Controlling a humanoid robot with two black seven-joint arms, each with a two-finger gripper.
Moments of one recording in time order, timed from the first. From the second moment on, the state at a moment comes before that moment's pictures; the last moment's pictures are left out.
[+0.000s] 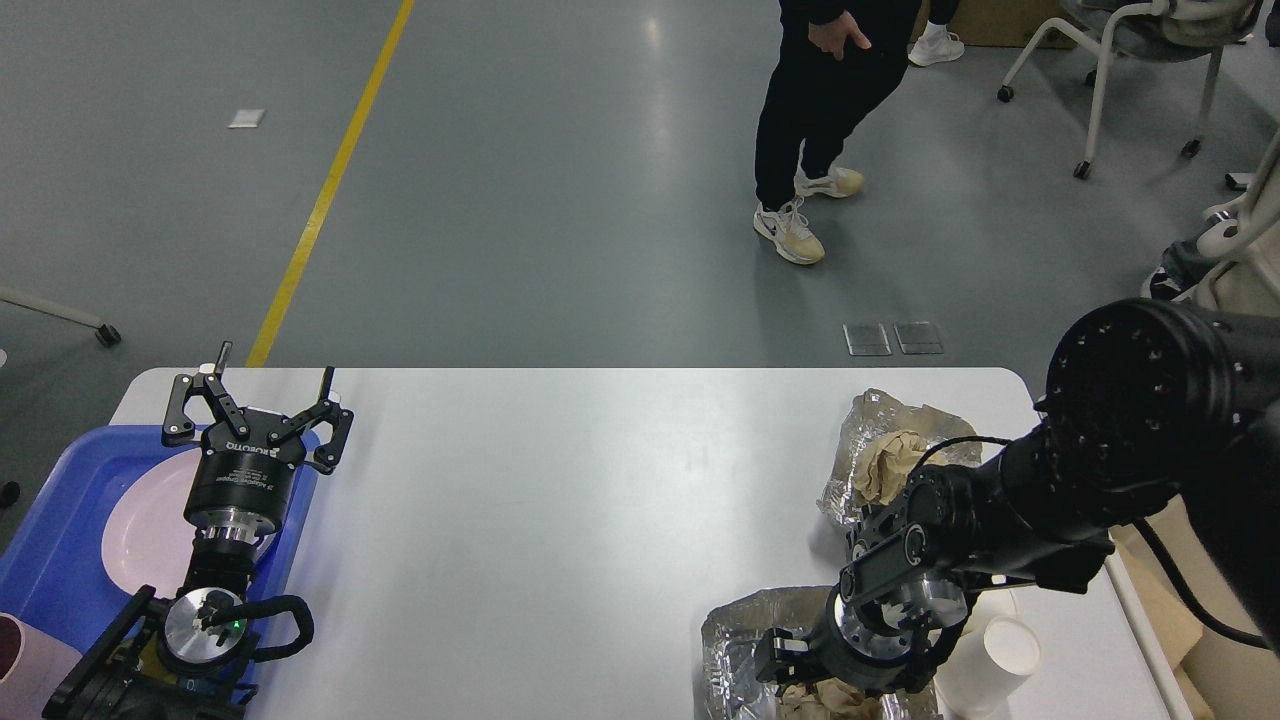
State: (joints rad) left arm -0.25 0.11 -1.44 -0.81 0.15 -0.57 -0.25; right arm 1.48 0.07 -1.15 1.37 0.10 0.14 -0.17
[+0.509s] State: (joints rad) left arm -0.25 0.11 -1.44 -0.81 0.15 -0.57 -0.25; right arm 1.39 0.09 -1.15 1.28 0.10 0.14 -0.17
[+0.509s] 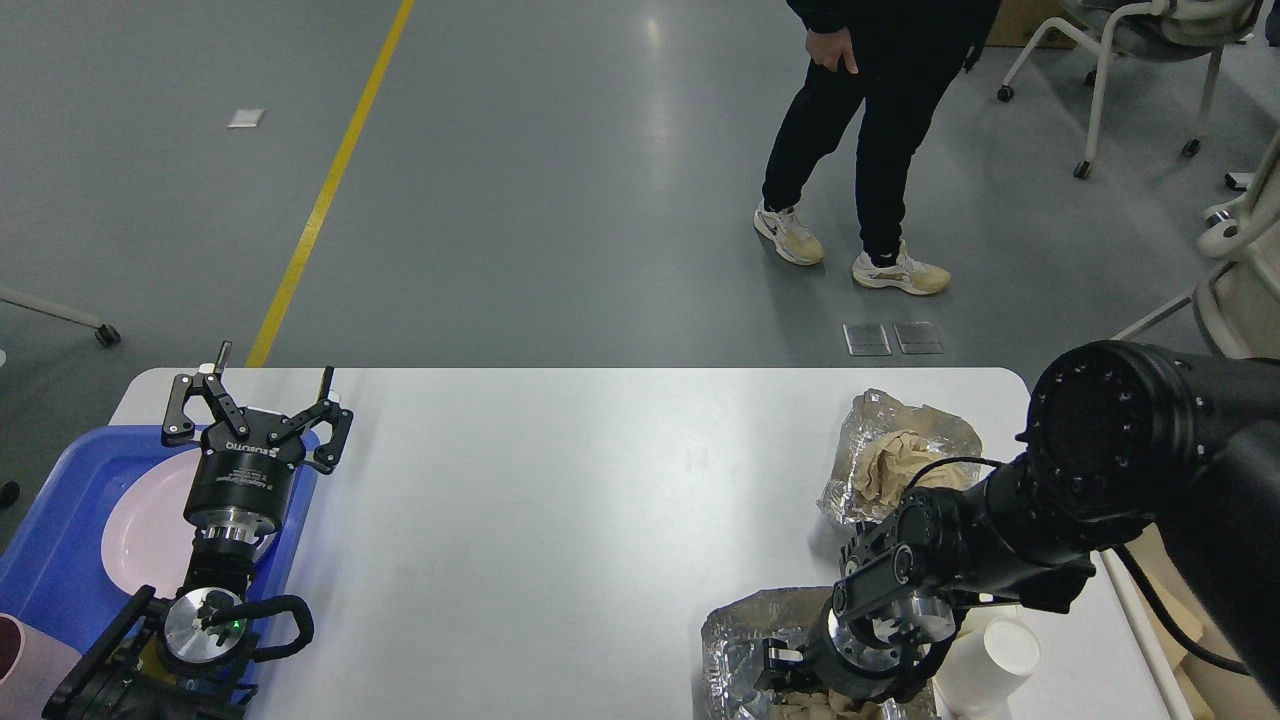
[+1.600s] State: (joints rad) left arm -0.25 0.11 -1.44 -0.81 0.15 -0.57 -0.25; right arm 1.86 -0.05 -1.14 1.56 0.15 0.30 -0.17
